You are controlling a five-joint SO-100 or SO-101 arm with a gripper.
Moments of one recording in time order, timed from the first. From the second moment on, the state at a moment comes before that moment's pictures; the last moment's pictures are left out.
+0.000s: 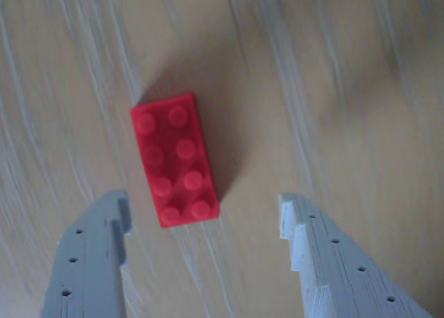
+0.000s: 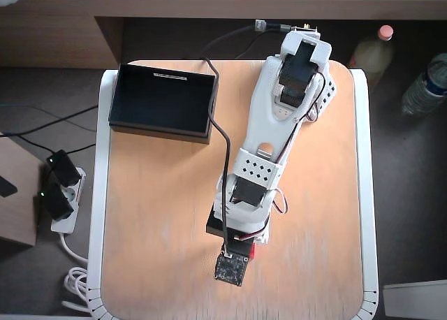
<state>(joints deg) 18.2 83.8 105.0 50.7 185.9</state>
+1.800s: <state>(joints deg) 19.2 87.8 104.0 55.5 174.6</state>
